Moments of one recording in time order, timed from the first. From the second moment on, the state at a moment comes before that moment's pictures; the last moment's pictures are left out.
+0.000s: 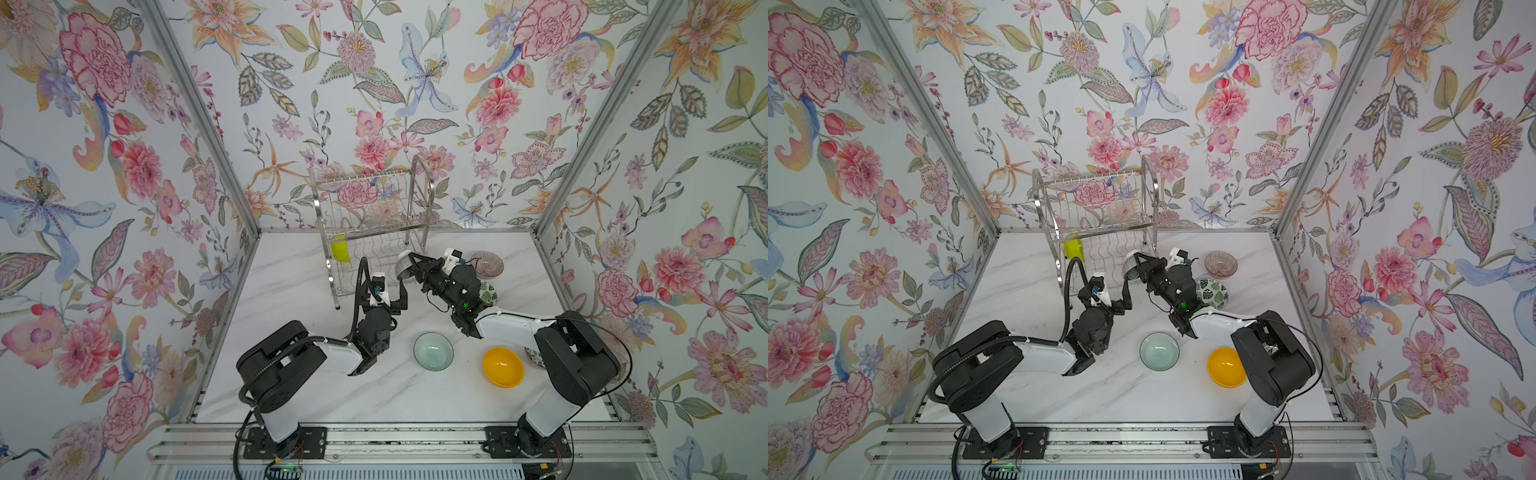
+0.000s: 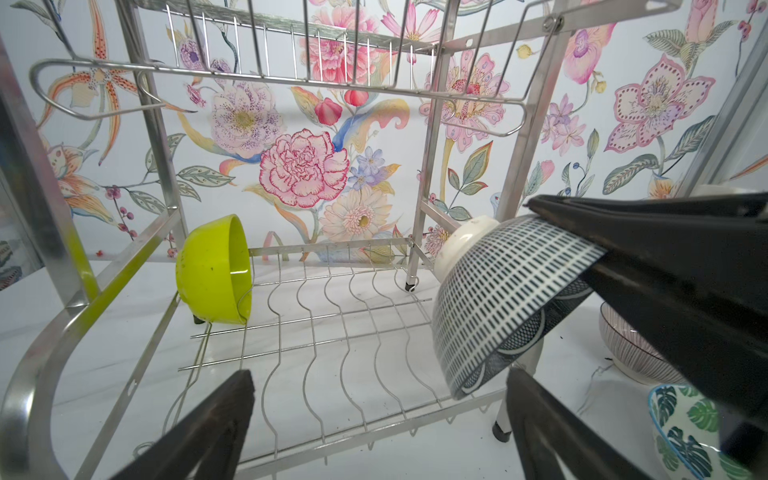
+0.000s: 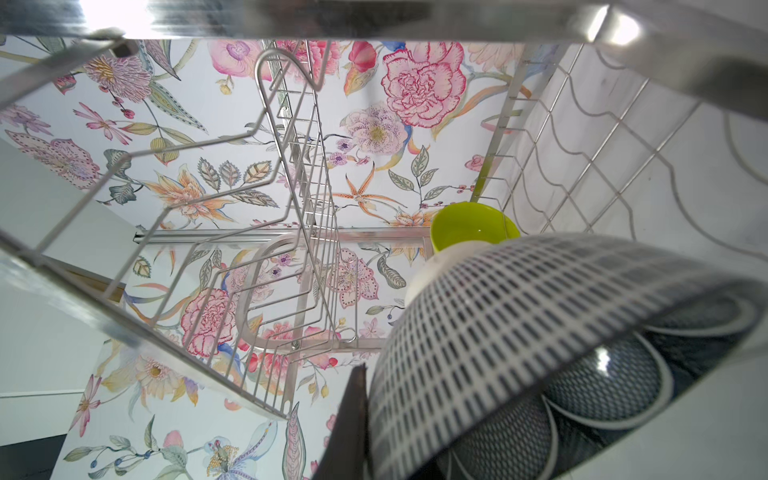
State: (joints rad) left arm -0.87 1.70 0.67 1.05 -0.76 -0.11; right arm 0.60 1.69 0.88 0.84 -0.11 1.54
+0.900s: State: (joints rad) left arm -0.56 1.07 0.61 0.19 -0.27 -0.58; right arm 0.60 1.90 1.08 0.75 -0.60 0.75
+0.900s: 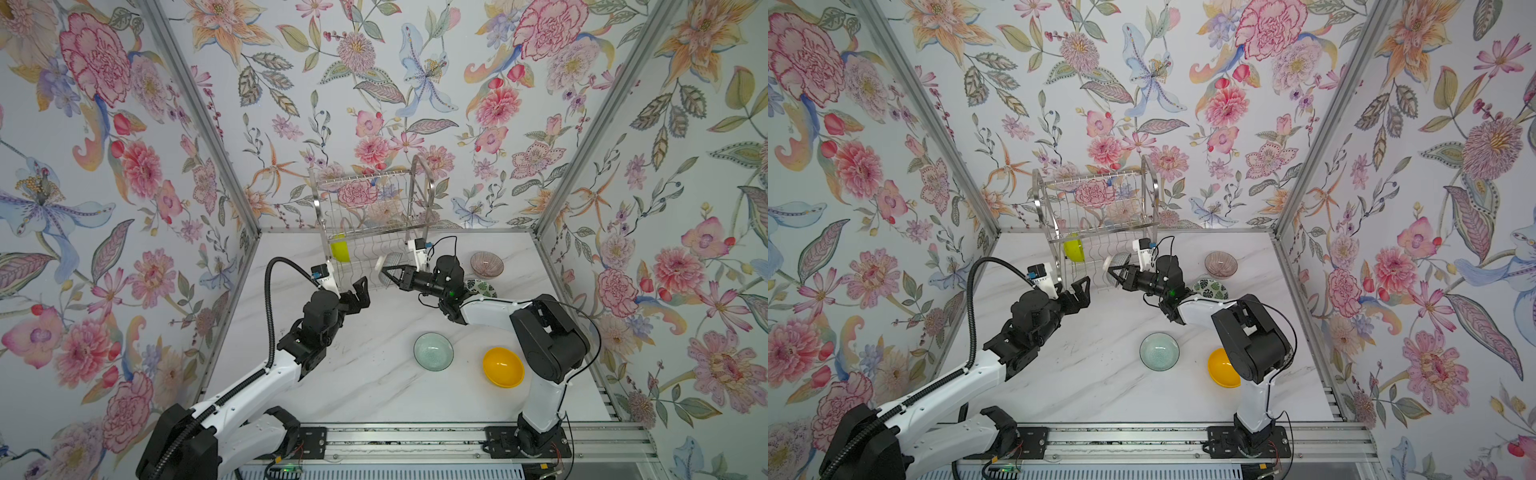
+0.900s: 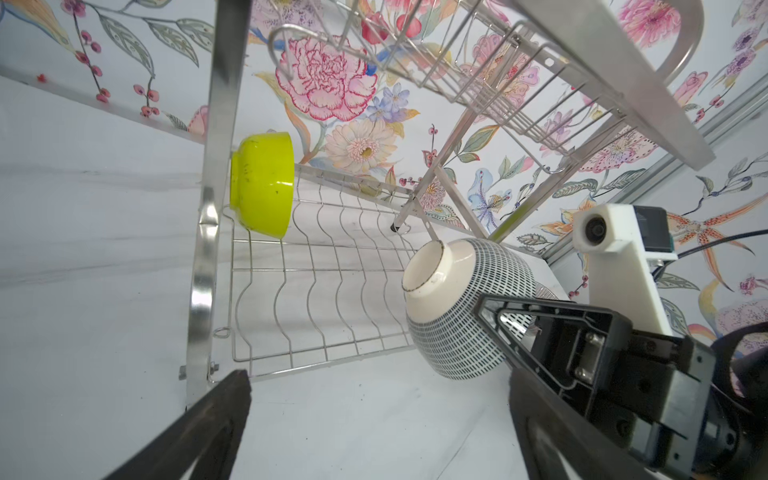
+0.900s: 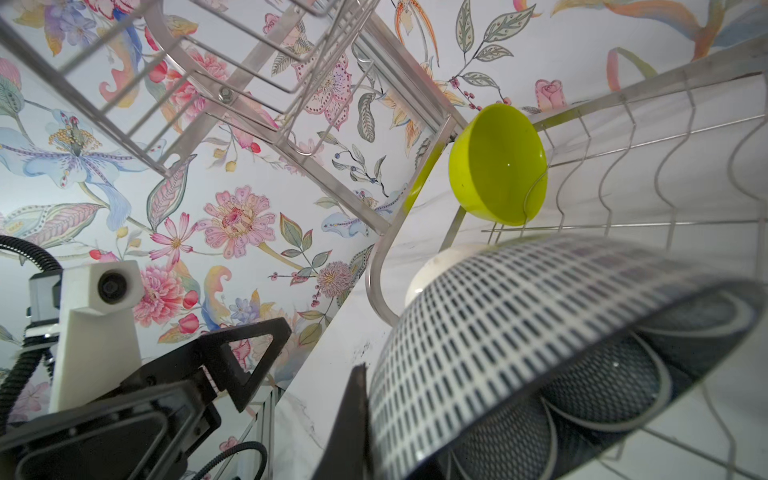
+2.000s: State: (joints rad) left arm -0.46 1.14 0.62 0.10 -0.08 -0.75; right arm 0.57 2.29 1.57 0.70 -0.75 0.71
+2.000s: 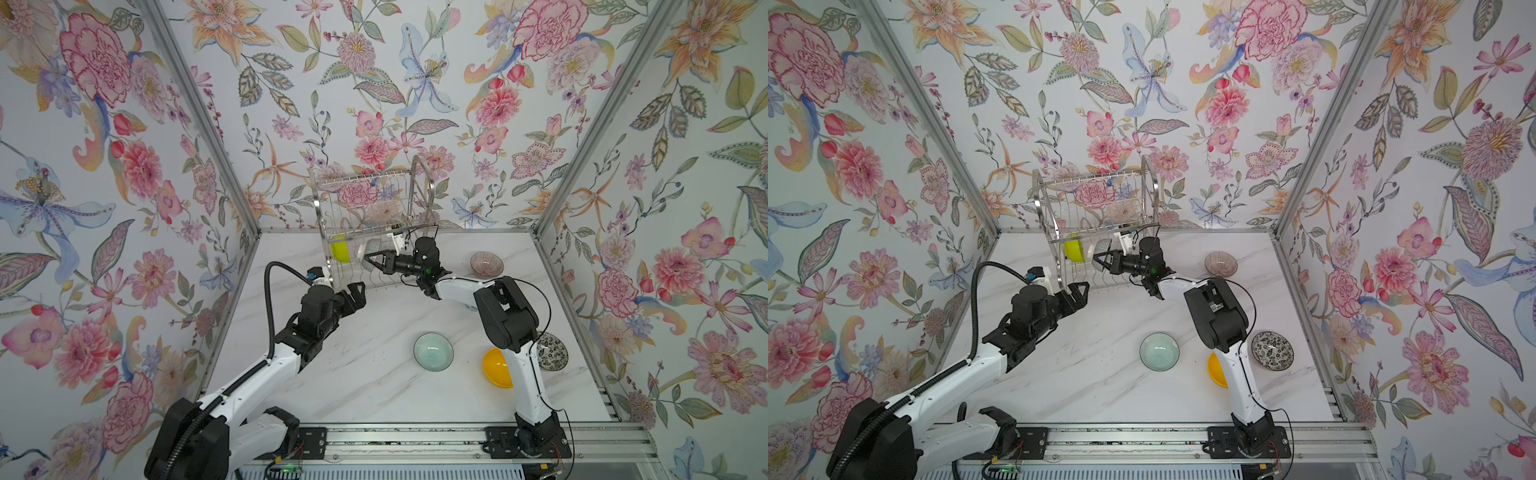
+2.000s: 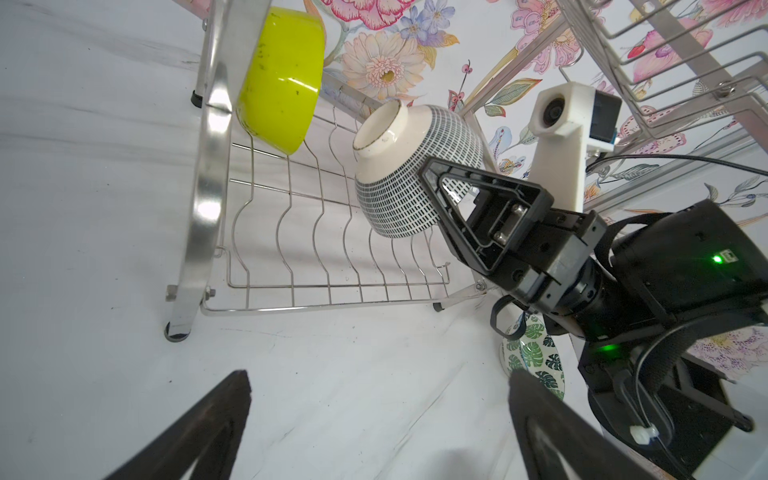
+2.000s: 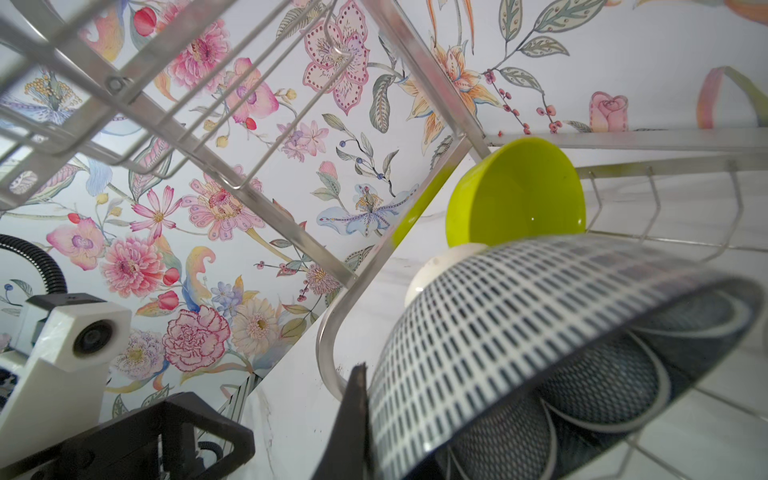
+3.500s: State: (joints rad) left arm -0.46 1.29 0.74 0.19 -0.08 -0.76; right arm 0.58 2.65 2.09 0.65 -0.79 0.87
